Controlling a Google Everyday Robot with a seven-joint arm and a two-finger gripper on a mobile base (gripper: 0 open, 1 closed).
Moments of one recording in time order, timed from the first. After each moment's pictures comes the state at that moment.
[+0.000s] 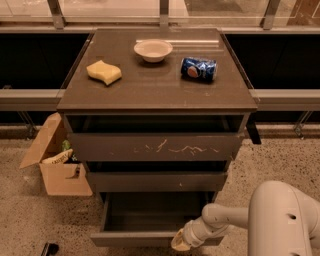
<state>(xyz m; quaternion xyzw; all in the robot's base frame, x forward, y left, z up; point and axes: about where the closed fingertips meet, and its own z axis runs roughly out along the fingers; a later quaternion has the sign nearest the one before) 0.433 -0.086 0.192 -0.61 0.72 0.29 0.16</state>
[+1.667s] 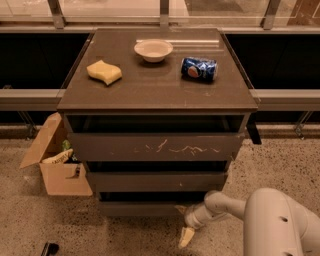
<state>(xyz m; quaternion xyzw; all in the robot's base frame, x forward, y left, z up) 0.518 -0.104 0.175 -0.65 0.68 0.25 0.23</state>
